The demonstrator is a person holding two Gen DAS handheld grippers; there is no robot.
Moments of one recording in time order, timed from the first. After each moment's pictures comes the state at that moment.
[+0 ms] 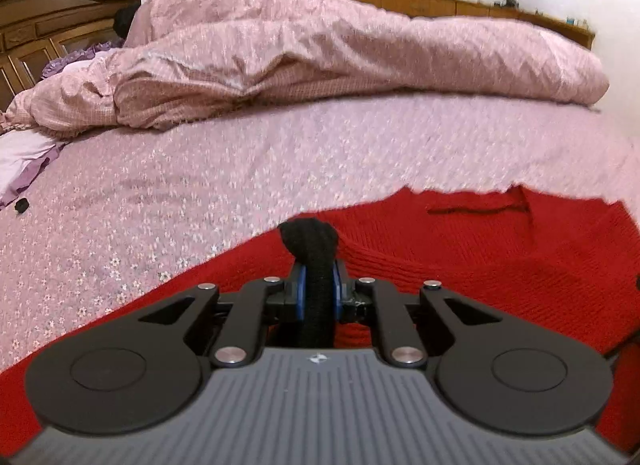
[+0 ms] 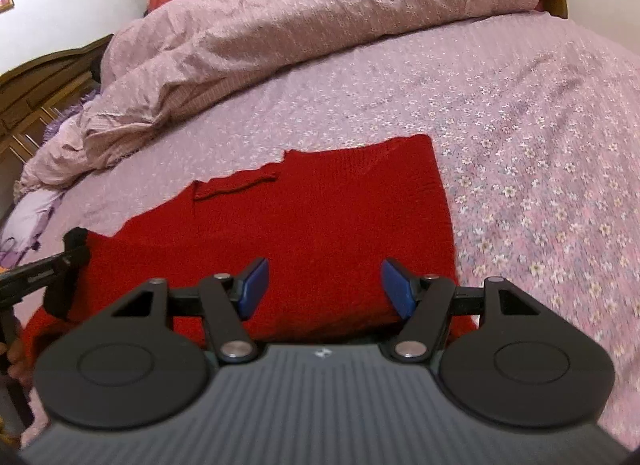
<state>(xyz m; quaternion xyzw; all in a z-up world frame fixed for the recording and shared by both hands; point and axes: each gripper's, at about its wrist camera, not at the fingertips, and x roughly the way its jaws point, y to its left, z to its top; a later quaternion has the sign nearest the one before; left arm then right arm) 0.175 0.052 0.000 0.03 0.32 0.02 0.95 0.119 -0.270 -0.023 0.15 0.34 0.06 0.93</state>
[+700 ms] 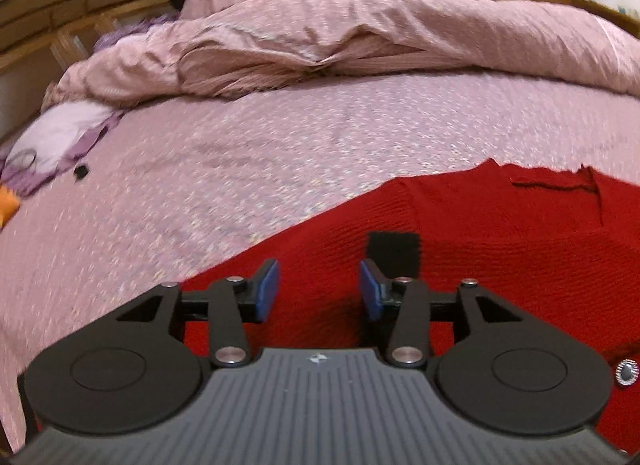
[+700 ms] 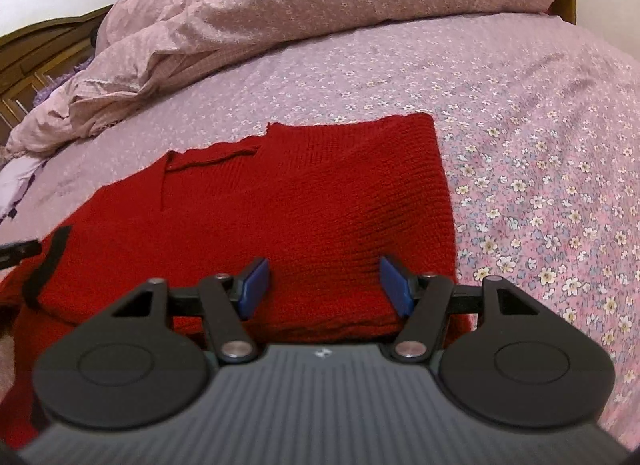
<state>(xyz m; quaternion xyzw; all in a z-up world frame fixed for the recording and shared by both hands) 0.154 0.105 -0.001 0.02 0.34 0.10 0.93 0.133 -0.266 -0.048 0.11 0.35 0.06 0.93</state>
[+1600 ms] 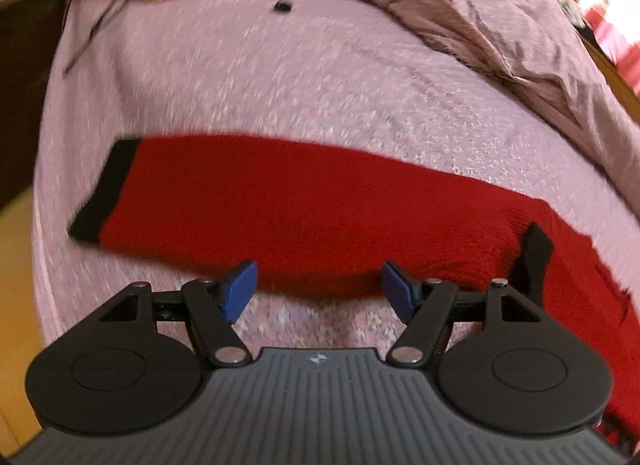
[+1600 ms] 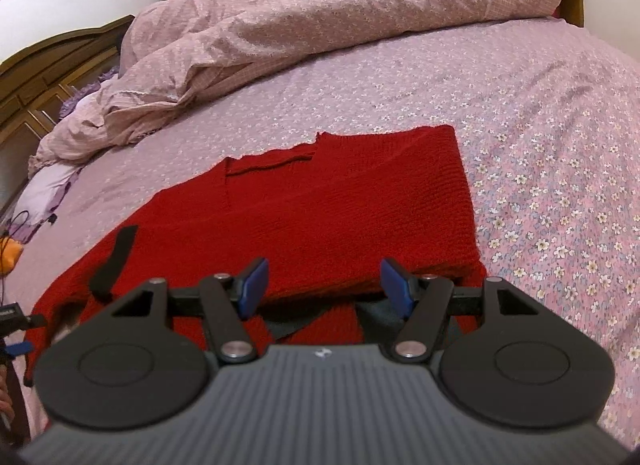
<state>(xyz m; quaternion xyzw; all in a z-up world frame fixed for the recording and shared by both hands) 0.028 0.218 -0.013 -0.28 0.37 0.27 0.85 0.084 -0.249 -0.005 0.13 0.34 0.08 0.93</state>
